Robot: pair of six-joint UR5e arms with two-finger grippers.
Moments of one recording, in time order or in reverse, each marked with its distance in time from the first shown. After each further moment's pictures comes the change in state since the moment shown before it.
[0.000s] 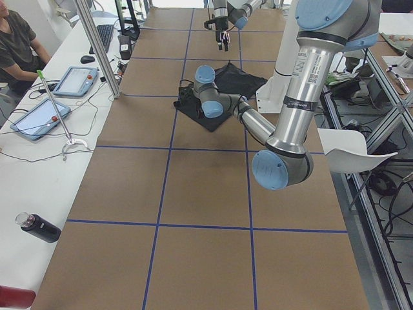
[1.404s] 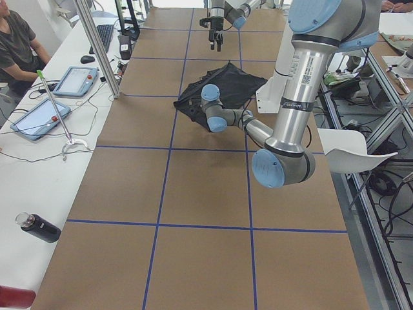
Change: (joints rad) left arm 0.108 -0.013 0.159 -0.085 0.015 -0.042; right arm 0.013 0.007 -0.016 -0.002 -0.094 0.000
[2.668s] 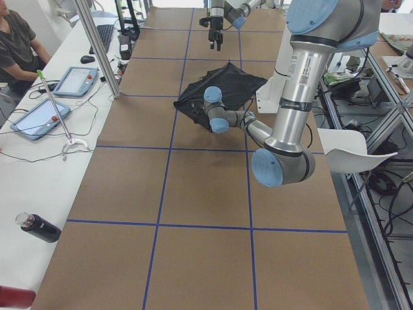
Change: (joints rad) left arm 0.030 -0.004 0.016 0.005 0.029 -0.008; right arm 0.009 0.000 0.001 -0.002 0.009 0.000
